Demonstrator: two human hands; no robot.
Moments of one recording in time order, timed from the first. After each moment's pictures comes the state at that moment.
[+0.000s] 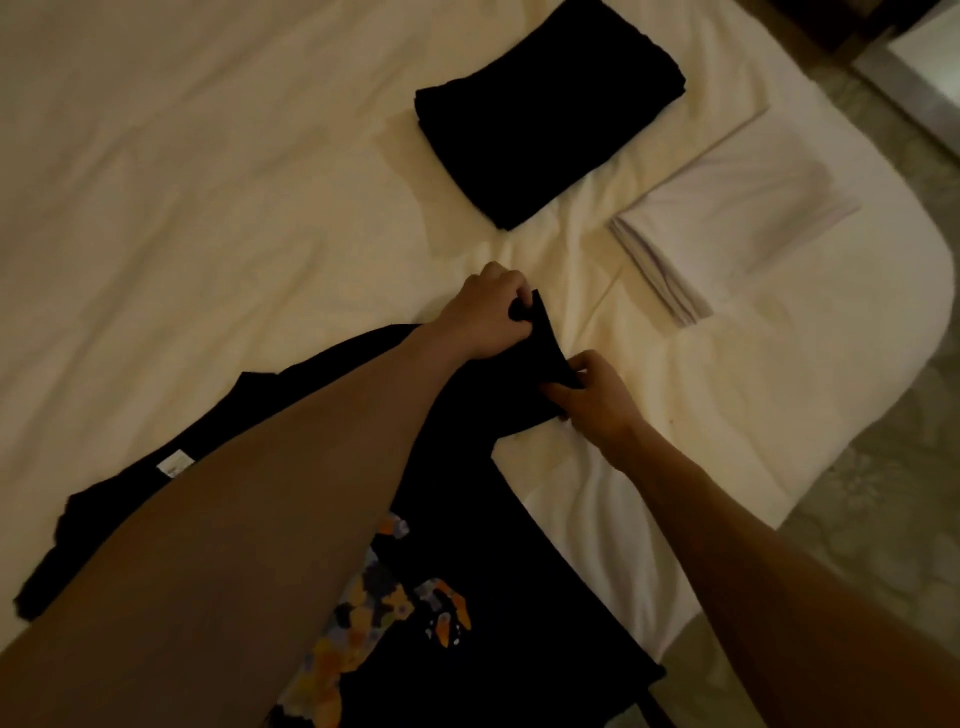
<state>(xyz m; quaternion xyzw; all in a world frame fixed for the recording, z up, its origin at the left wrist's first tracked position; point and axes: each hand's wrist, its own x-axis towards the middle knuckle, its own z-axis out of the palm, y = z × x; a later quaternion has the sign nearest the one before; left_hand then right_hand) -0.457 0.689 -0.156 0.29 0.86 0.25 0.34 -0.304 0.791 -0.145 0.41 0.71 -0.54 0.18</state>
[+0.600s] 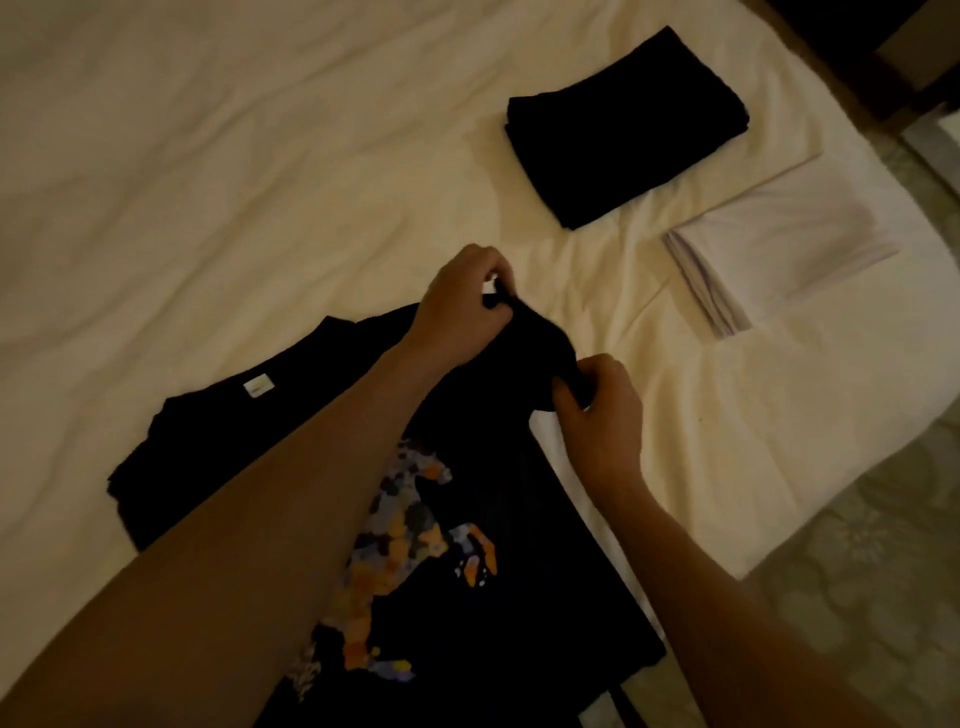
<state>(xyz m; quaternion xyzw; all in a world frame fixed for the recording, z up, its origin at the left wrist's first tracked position) -0.424 0.594 -0.087 0.21 0.87 0.42 0.17 -0.274 0.713 -0.094 0.33 0.84 -0.42 -0.03</state>
